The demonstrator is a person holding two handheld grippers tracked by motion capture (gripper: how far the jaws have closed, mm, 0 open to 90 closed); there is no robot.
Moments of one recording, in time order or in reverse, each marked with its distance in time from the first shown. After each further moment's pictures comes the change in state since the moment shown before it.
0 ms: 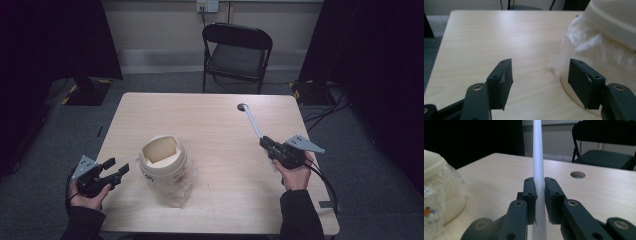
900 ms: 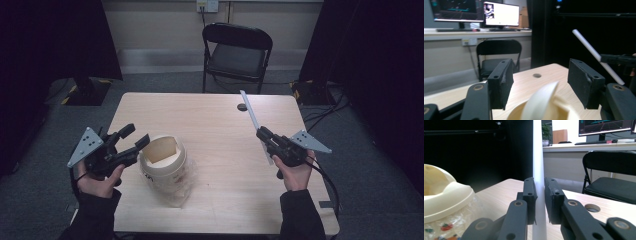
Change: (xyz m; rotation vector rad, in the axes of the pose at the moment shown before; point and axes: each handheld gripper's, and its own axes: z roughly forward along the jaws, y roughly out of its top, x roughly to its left) left arm -0.099 0.118 -0.013 -0.312 -0.240 0.123; right arm 0.023 0.032 -0.010 -0.179 0.092 -0.026
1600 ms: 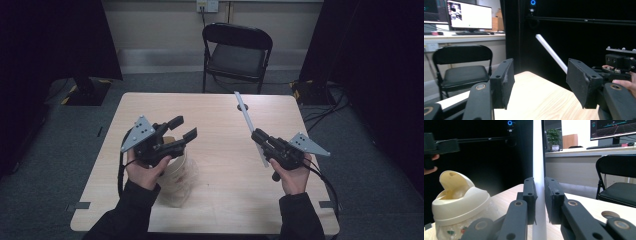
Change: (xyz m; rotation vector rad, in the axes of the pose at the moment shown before) left arm -0.062 0.008 0.084 -0.004 -0.170 -0.014; right arm 0.012 -0.001 -0.001 -0.040 0.083 0.025
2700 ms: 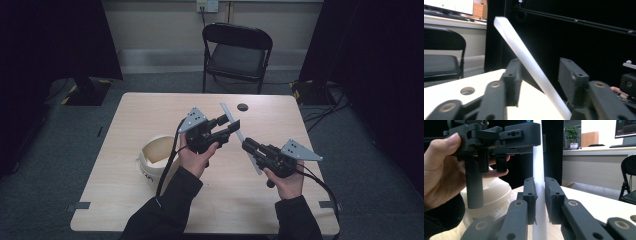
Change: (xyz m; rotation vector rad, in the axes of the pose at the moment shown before) left arm -0.023 -0.025 0.103 0.029 -0.102 -0.158; right arm 0.018 -0.011 0.002 0.018 0.136 -0.011
